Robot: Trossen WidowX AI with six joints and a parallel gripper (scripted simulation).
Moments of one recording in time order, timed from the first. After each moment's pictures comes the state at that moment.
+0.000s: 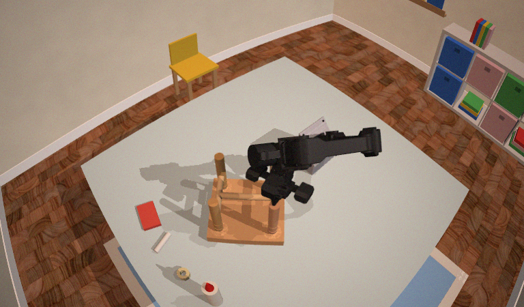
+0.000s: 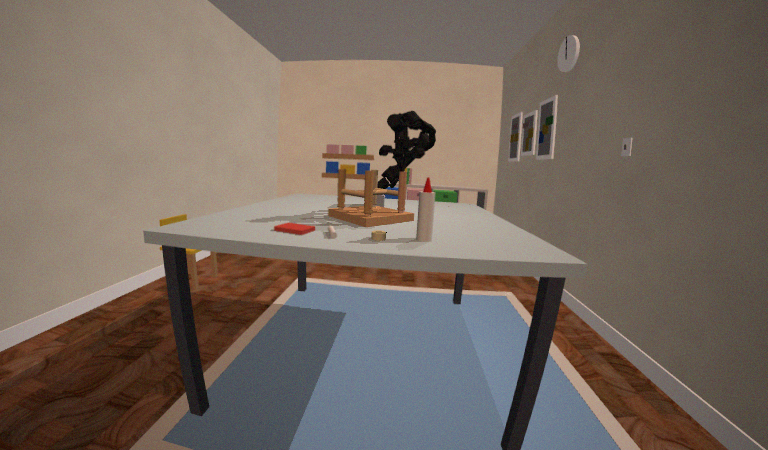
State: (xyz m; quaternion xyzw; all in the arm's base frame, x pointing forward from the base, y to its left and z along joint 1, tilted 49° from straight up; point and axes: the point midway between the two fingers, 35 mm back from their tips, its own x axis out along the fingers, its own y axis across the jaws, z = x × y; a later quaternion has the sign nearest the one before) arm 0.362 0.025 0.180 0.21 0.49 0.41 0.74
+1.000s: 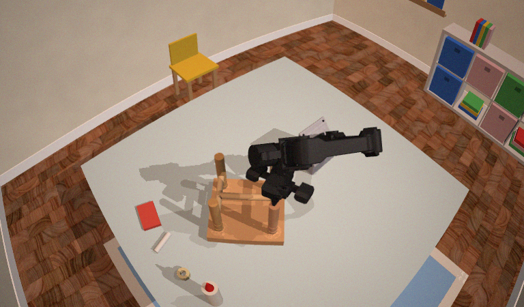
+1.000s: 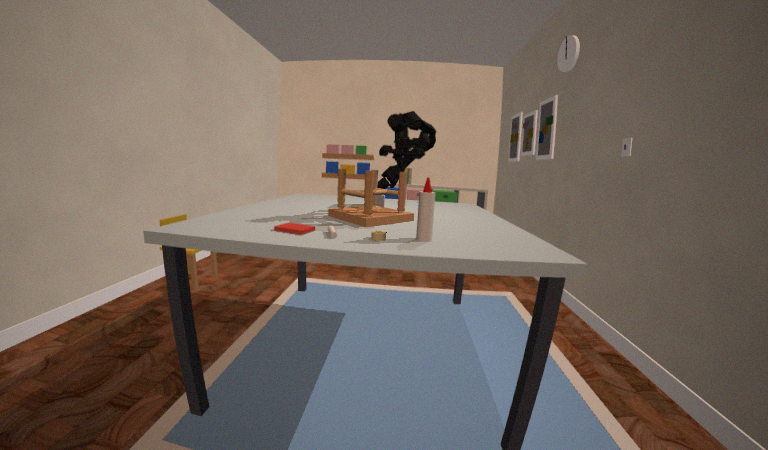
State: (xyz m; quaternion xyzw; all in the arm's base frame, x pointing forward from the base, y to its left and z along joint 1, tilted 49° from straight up) arm 0.362 0.026 0.180 0.21 0.49 0.41 0.75
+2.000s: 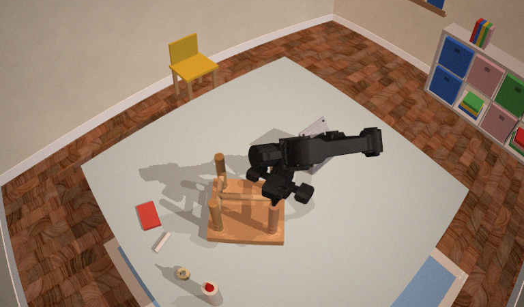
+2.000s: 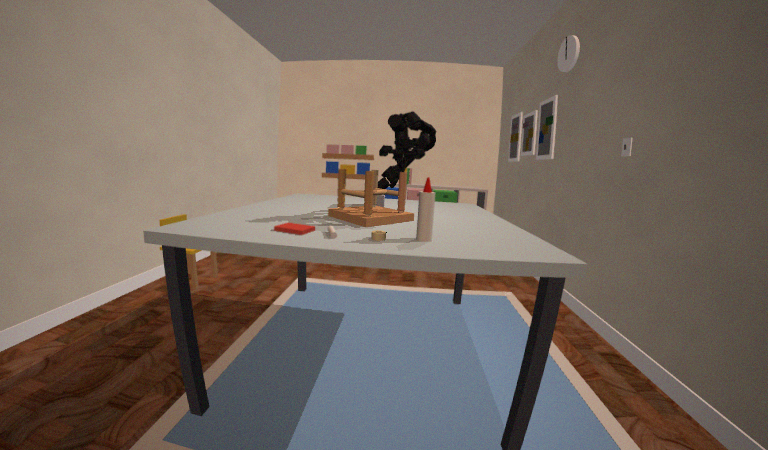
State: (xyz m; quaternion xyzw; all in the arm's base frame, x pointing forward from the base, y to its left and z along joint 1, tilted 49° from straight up) arm 0.363 0.027 0.180 0.21 0.48 0.40 0.75
